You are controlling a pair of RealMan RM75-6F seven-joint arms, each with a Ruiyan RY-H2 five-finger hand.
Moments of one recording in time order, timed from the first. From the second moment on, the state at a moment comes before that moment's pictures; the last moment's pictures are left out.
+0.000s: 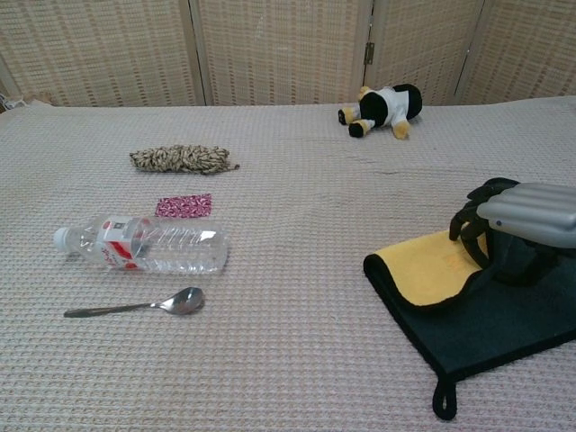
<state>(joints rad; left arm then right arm) -0.12 -1.12 -0.03 -1.57 1.51 1.46 -0.04 0.62 -1.40 -0.08 -1.38 -1.39 0.92 -0.24</state>
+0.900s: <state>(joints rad) -0.12 -1.13 -0.03 -1.57 1.51 1.46 -0.03 0.53 -1.34 -0.16 -1.47 -1.52 0.98 -0.26</state>
